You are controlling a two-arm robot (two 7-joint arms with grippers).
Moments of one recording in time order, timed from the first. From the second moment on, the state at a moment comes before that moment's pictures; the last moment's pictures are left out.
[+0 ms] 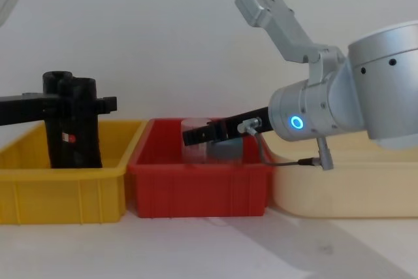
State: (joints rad) left arm -0.54 0.38 0.27 -1.18 -0.44 0.11 -0.52; right arm 0.62 0.05 -0.48 -1.19 0.18 0.48 0.25
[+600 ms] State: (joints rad) left arm -0.54 0.39 0.29 -1.17 -0.45 0.12 -0.51; right arm 0.63 0.04 -0.49 -1.18 0.16 0.49 0.26
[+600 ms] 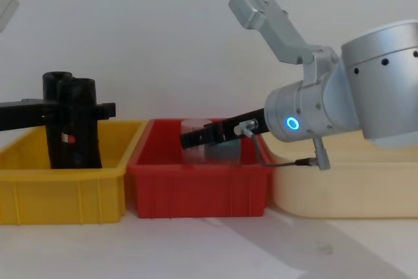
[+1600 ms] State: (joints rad) left arm -0.53 0.41 0.30 -1.16 -0.48 0.10 -0.51; right arm 0.64 0.02 -0.47 -1.15 0.13 0.42 0.26
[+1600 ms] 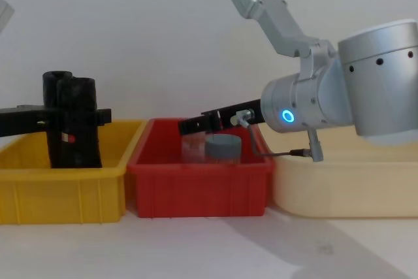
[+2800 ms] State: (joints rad) left arm -0.55 0.41 0.33 -1.13 -0.50 0.09 -0.51; right arm 0.68 0.04 -0.48 -1.08 0.08 0.46 0.31
